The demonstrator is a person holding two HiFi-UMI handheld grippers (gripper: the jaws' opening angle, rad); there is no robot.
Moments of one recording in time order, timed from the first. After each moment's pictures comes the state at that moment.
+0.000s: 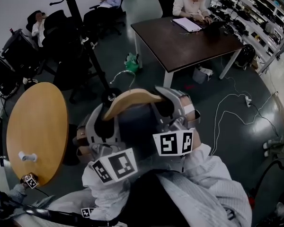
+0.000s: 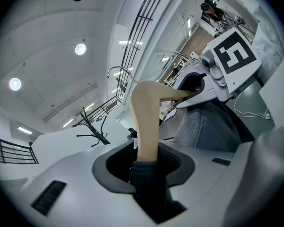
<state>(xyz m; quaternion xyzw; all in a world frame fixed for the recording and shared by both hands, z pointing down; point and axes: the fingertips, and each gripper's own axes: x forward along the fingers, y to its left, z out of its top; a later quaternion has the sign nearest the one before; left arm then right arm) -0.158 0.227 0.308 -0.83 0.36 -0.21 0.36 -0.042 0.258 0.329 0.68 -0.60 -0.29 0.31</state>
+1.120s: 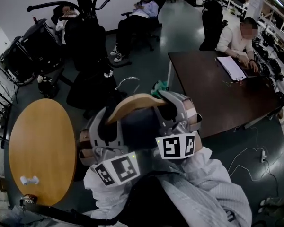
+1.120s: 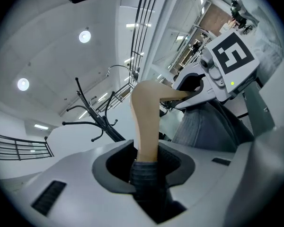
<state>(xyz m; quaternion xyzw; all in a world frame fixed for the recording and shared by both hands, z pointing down) -0.025 -0.174 0.291 -0.78 0.47 -0.24 0.35 0.095 -0.176 0.309 0.60 -0.68 -0.35 0.25</state>
